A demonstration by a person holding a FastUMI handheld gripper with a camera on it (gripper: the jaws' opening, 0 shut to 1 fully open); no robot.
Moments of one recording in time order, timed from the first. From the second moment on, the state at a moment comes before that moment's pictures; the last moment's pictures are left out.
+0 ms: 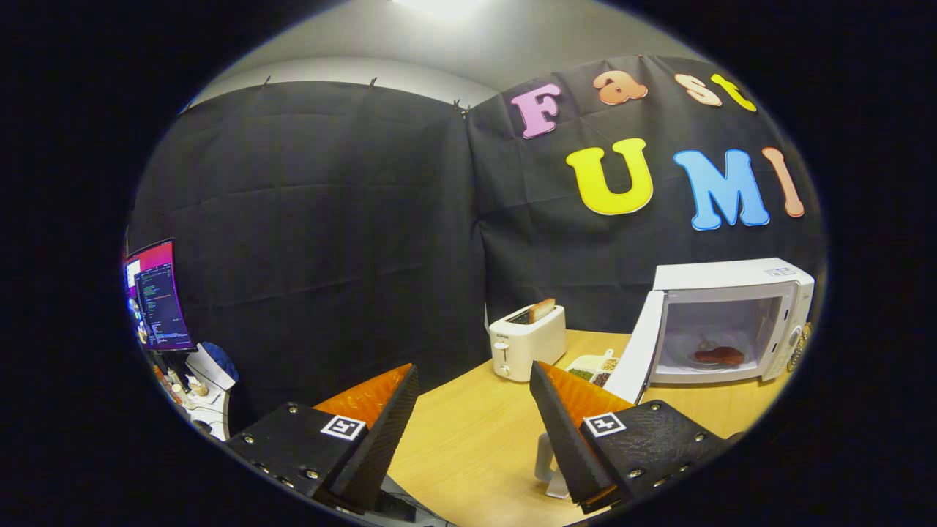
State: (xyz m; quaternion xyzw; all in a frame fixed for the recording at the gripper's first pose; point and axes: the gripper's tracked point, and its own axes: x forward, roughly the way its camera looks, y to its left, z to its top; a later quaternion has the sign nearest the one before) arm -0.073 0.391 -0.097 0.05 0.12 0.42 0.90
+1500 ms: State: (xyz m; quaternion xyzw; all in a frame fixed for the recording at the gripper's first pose) arm -0.004 0.245 -0.191 -0.02 0.23 0.28 0.93
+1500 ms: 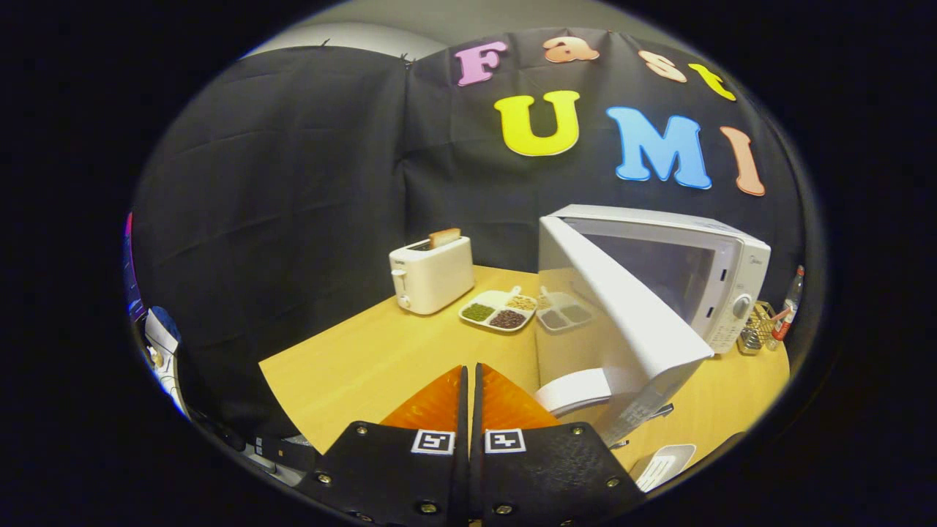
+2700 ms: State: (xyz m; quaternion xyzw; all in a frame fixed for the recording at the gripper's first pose) arm 0.179 0.076 -0.206 0.04 0.23 0.10 0.97
